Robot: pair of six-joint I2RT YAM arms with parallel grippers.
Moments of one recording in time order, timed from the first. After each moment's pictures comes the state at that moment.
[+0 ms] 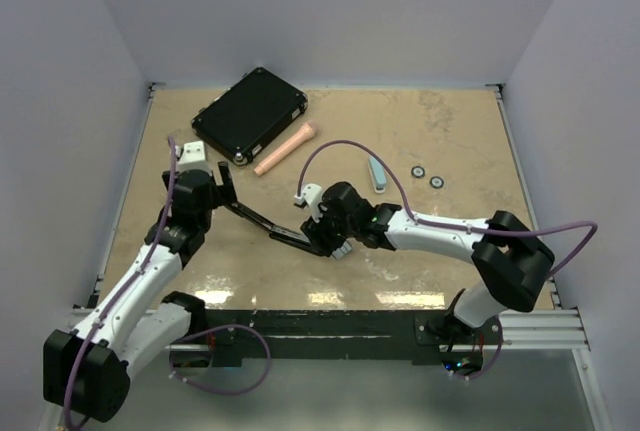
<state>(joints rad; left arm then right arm) -0.35 0.86 0.57 -0.13 -0.48 -0.22 0.94 1.54 0.88 -0.15 -0.11 -0.01</state>
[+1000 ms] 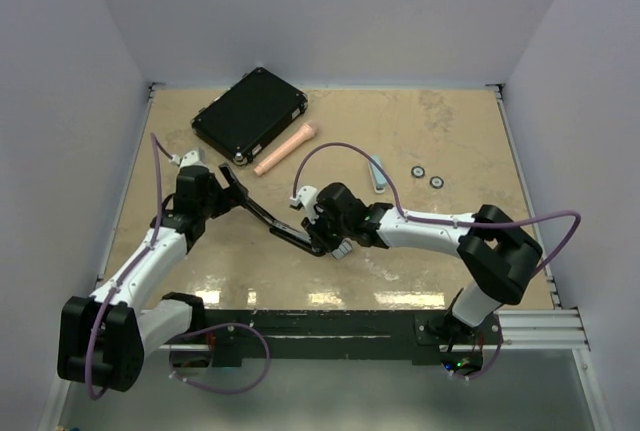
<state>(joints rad) -0.17 1.05 0.57 -0.17 -0.07 -0.60 0.94 1.62 0.91 -0.13 -0.13 0.00</state>
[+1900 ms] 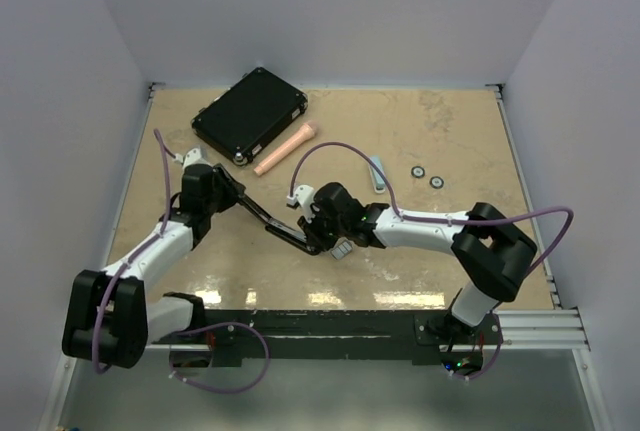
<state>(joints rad) -0.17 1.19 0.52 0.05 -0.06 -0.67 0.94 1.65 0.92 -0.08 -0.14 0.01</state>
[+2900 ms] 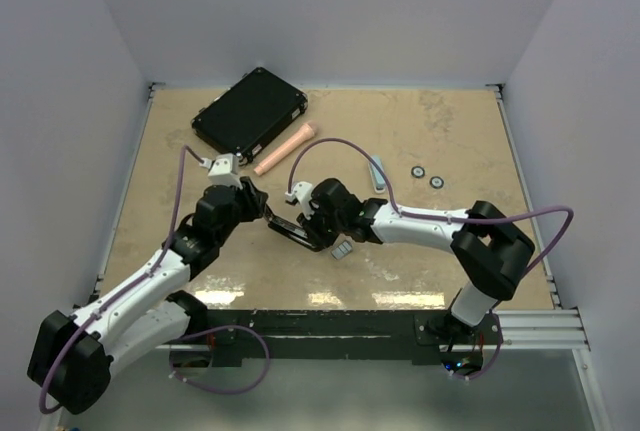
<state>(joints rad) -0.53 0.89 0.48 -0.01 -0.21 -0.53 0.95 1.66 0.97 -0.14 -0.13 0.01</state>
